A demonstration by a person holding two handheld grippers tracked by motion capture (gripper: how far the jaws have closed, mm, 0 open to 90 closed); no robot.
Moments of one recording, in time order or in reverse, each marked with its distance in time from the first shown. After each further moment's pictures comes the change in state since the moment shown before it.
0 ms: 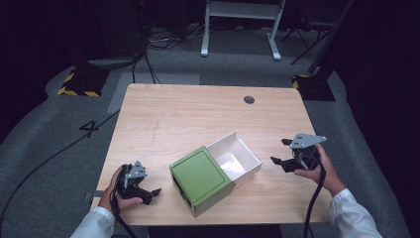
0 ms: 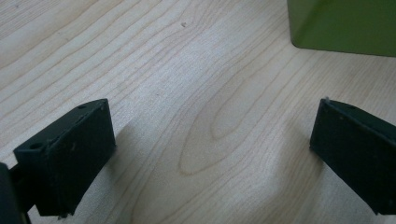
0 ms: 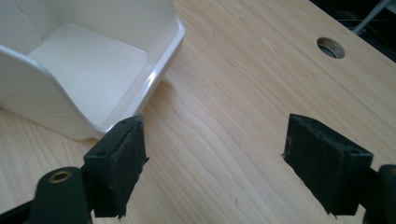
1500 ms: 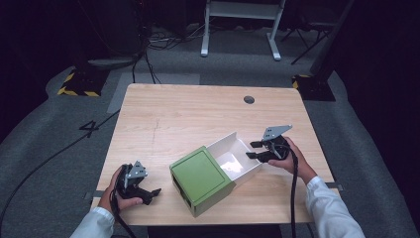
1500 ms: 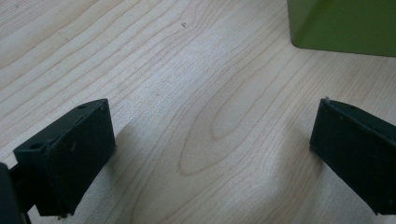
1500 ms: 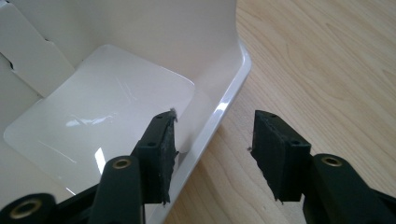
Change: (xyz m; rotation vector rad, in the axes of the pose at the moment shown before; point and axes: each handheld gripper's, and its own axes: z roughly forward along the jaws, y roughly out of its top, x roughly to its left) left arm 0.000 0.000 0.000 0.000 0.000 0.000; right arm 0.003 0.029 0.082 0.022 0.257 0.016
